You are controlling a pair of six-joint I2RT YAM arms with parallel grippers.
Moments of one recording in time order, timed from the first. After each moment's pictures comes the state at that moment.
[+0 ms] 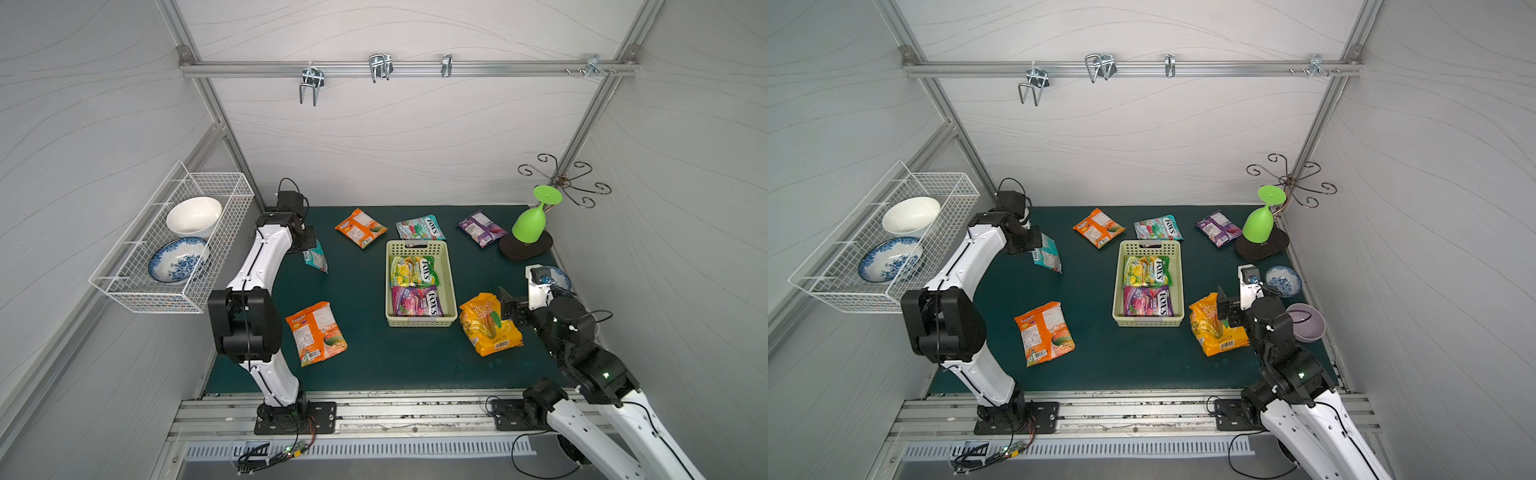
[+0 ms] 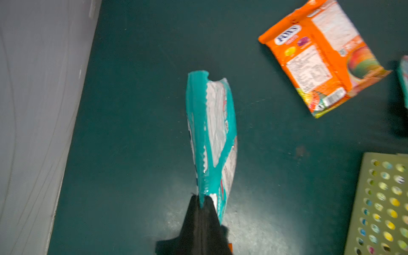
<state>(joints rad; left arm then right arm) 0.01 1.73 1.59 -0.93 -0.10 -0.17 0.54 0.46 0.67 -0.56 0.36 0.00</state>
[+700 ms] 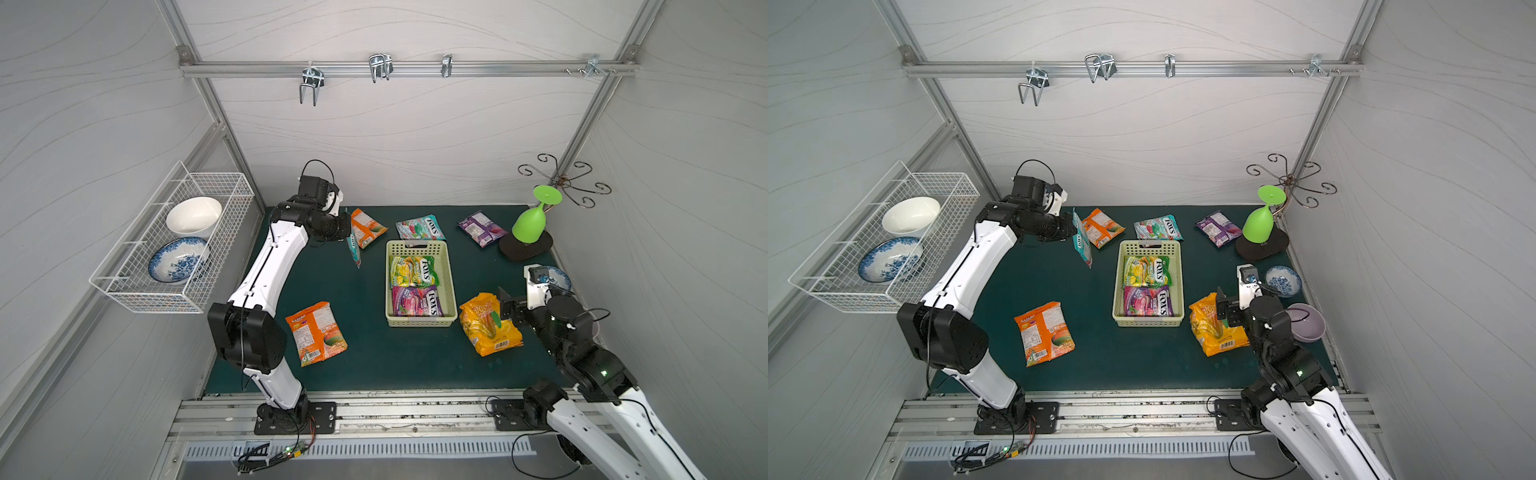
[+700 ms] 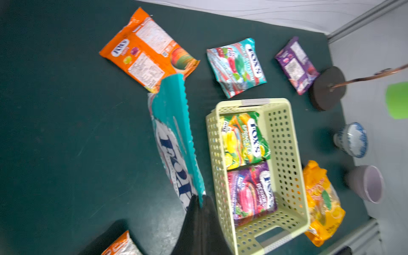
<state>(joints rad) -0.17 1.69 1.76 -0.99 0.33 -0.24 0.54 0.47 0.67 -0.56 0.36 0.00</state>
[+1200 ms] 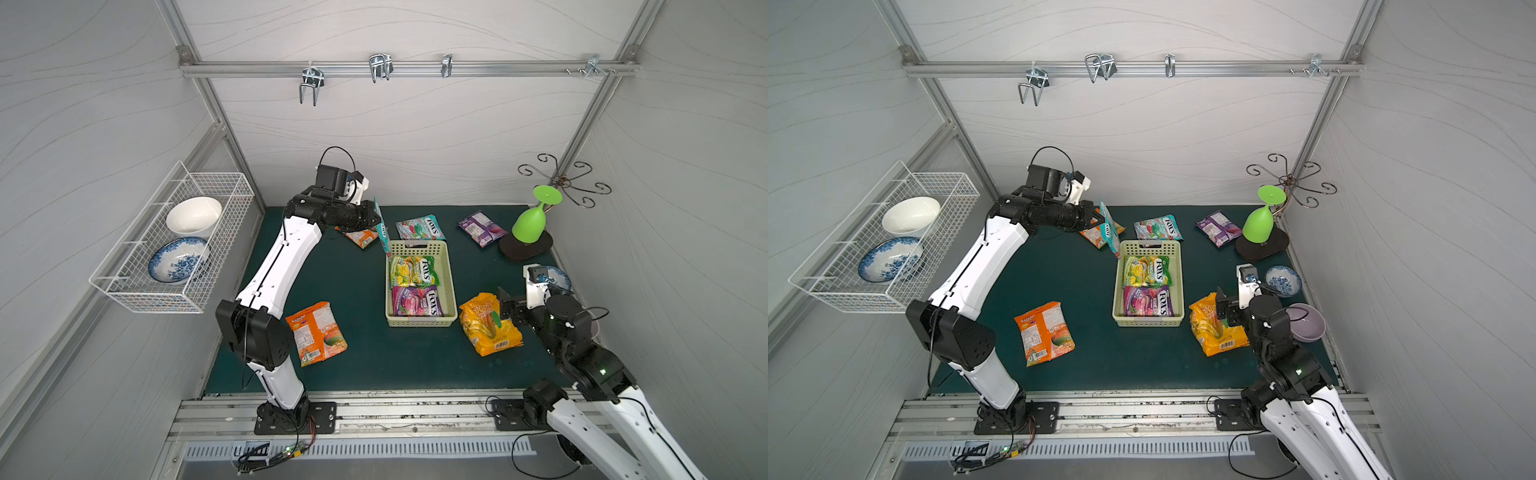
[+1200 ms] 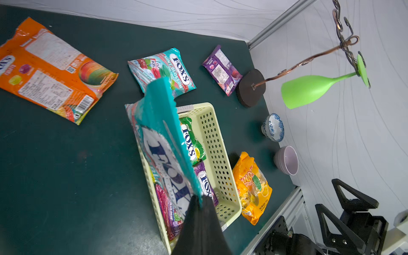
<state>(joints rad) -0.31 1.74 1.90 -0.95 0.48 -0.35 0.53 0.48 0.67 -0.56 0.36 0.00</state>
